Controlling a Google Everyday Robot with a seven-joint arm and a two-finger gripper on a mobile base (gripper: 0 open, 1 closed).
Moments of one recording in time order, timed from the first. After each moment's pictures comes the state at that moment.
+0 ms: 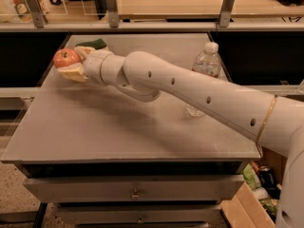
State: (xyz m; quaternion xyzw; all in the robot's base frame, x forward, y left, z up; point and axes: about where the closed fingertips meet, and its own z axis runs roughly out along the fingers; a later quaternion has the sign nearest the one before) arm 0.674 0.229 0.883 -0.46 0.59 0.24 0.62
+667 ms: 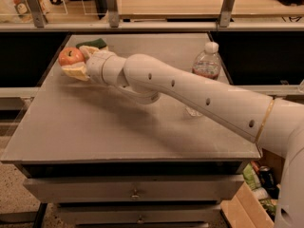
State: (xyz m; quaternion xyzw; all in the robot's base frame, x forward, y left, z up) arm 0.688 0.221 0.878 -0.44 0.60 0.22 0.63
